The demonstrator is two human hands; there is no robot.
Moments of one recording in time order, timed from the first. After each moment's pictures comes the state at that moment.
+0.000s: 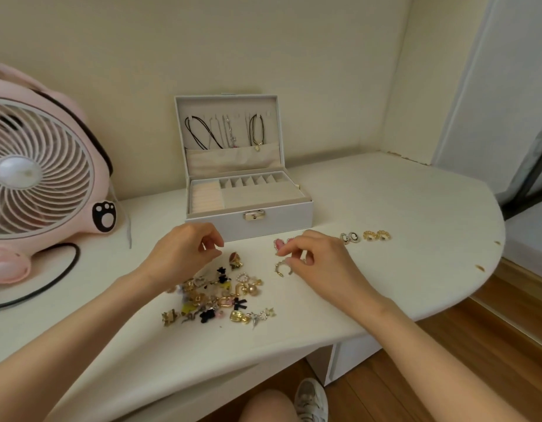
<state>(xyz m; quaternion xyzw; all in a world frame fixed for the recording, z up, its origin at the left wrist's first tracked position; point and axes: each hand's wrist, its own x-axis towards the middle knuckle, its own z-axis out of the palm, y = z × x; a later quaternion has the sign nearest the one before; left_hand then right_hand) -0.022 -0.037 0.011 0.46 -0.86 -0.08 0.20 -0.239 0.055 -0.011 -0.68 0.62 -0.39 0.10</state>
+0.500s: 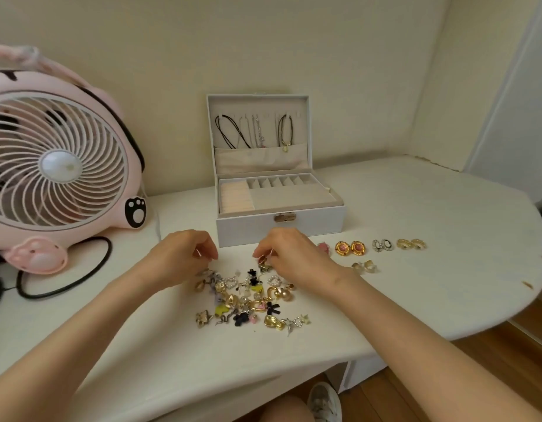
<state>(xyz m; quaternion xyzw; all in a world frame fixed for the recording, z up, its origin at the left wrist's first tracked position) 0.027 -0.049 0.011 0.52 -0.83 -0.15 0.14 -0.175 -0.007 0.001 -0.77 0.61 -0.17 0.09</state>
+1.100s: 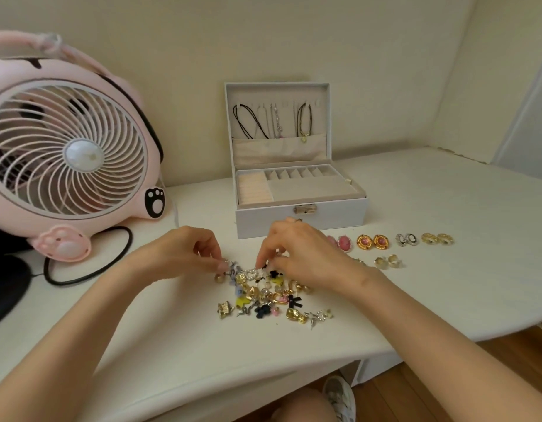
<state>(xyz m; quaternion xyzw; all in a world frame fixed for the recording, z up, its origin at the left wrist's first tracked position) 0.054 -0.046 0.018 0.51 -0.81 -0.26 0.12 -0.156 0.012 0.017 -0.81 0.54 -0.18 0.11</state>
